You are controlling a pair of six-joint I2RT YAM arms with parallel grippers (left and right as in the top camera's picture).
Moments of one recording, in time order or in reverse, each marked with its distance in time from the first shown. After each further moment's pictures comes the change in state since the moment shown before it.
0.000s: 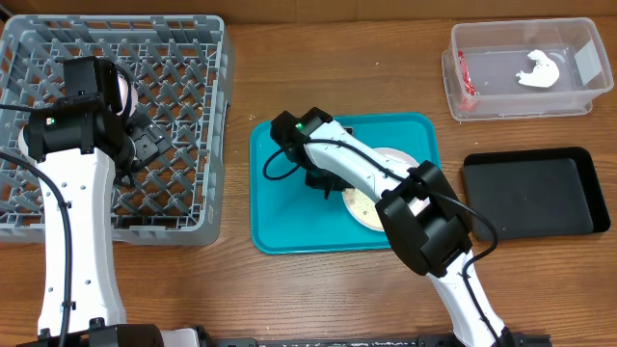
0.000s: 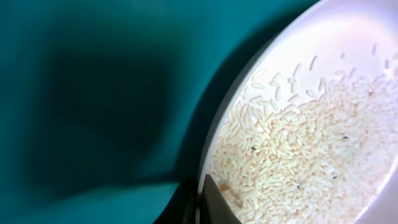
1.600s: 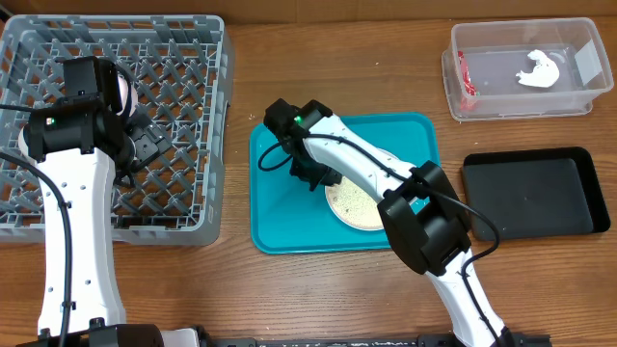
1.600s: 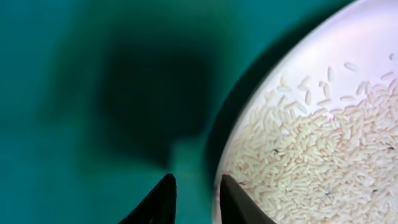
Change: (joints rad) left arm 0.000 0.000 0.000 0.000 0.000 0.000; right arm -0.003 0.010 0.073 0.081 -0.169 0.050
